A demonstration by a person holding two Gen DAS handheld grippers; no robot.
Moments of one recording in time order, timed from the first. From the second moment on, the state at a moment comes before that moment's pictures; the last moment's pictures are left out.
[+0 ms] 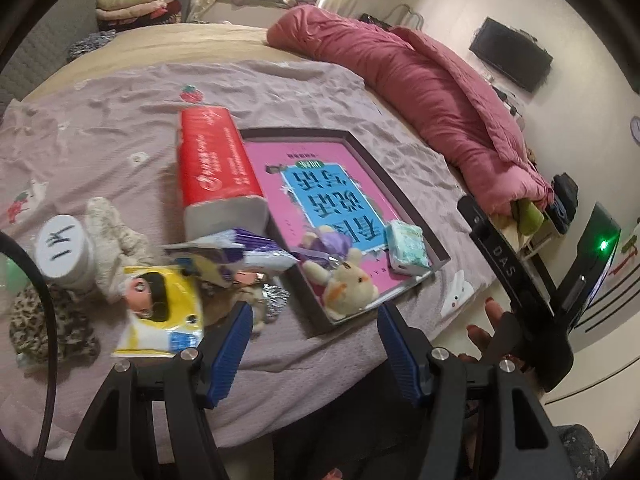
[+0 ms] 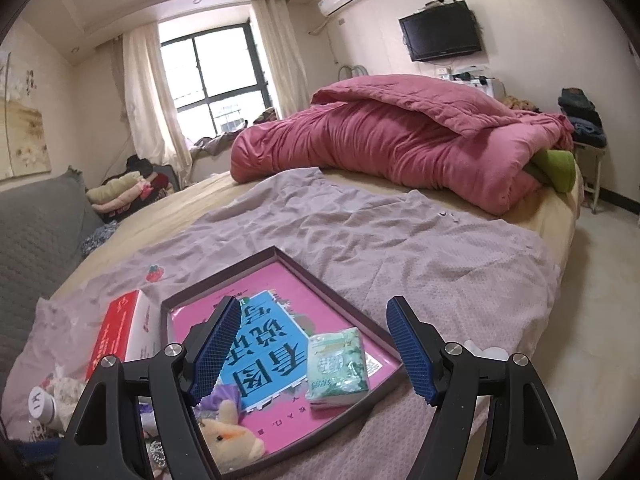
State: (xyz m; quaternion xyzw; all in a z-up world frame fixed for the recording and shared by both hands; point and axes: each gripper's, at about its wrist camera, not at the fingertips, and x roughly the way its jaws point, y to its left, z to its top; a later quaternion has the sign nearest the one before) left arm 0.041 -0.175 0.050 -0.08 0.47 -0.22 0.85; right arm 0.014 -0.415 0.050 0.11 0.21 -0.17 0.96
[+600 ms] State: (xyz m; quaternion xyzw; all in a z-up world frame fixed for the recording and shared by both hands) left arm 0.024 -0.085 0.084 -0.12 0.42 -0.17 0.88; right arm -0.009 -0.351 0.081 0.08 0.20 -0.10 0.97
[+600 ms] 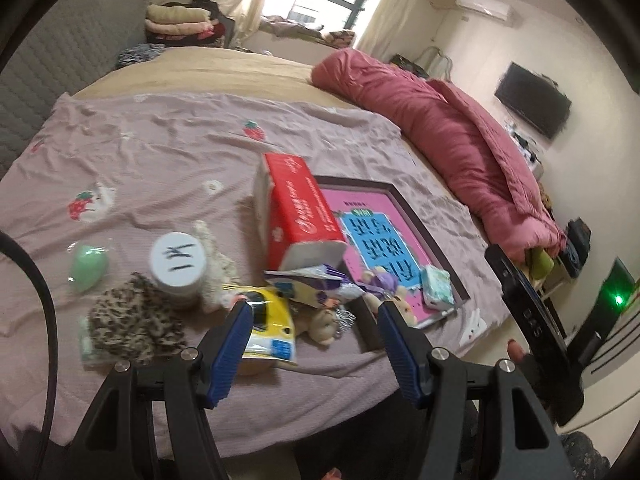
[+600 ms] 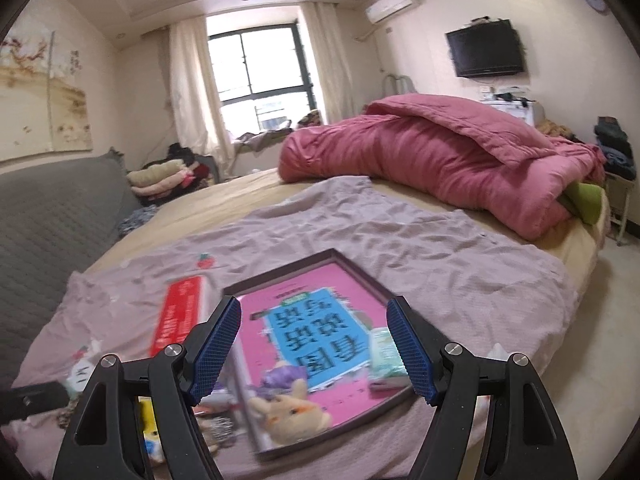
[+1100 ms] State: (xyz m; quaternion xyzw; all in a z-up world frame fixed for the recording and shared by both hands) left arm 0.015 -0.008 0.094 -0.14 0.39 -0.11 0.90; right arm -0.016 -0.280 0.093 0.03 0.23 -0.01 0.97
